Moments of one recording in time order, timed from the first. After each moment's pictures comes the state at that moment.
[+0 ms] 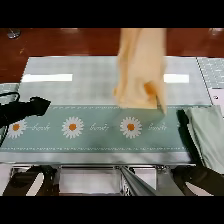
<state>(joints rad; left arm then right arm) 0.02 -0.52 0.74 1.26 -1.07 -1.61 0.56 -1.13 1.81 -1.37 1.07 1.57</state>
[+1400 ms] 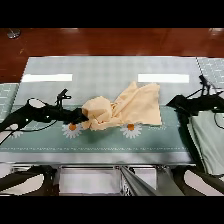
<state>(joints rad) -0.08 -1.32 0.63 0.57 -0.99 -1.13 -0.27 -1.17 0.79 -1.00 1.09 1.40</state>
